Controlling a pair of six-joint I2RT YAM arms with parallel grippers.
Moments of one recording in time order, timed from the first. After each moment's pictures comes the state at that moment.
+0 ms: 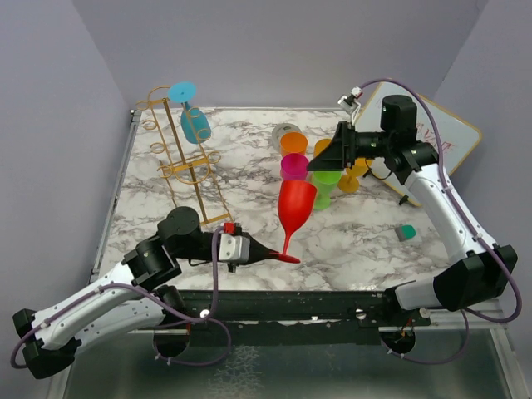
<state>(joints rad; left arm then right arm) -0.98 0.70 0.76 -0.16 0.67 0.25 0.27 1.39 1.41 -0.42 -1.15 0.45</state>
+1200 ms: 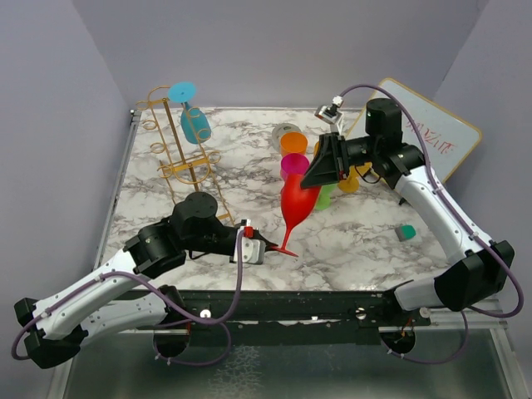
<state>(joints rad) -0.98 0.81 0.94 -0.46 0.59 0.56 0.38 1.40 1.38 -0.34 -1.39 0.48</state>
